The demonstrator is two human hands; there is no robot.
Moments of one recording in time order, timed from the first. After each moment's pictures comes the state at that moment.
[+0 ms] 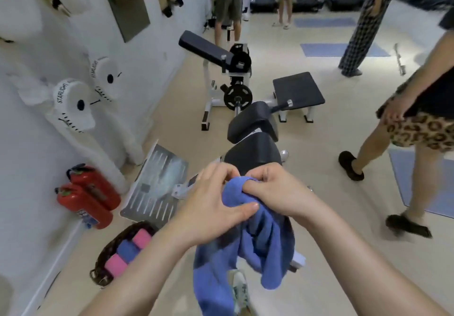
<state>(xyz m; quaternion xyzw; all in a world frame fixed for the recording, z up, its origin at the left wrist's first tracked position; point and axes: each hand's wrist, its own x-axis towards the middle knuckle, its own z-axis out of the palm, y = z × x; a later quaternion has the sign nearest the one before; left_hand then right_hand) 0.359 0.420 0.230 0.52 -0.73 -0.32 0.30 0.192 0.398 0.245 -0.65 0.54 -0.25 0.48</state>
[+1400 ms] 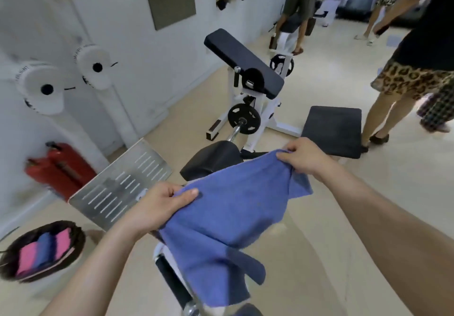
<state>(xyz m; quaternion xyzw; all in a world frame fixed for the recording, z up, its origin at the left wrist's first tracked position) 0.068 0.077 0.183 0.72 -0.44 -0.43 0.31 -0.179 -0.144 0.195 -0.78 0.53 -0.10 0.31</state>
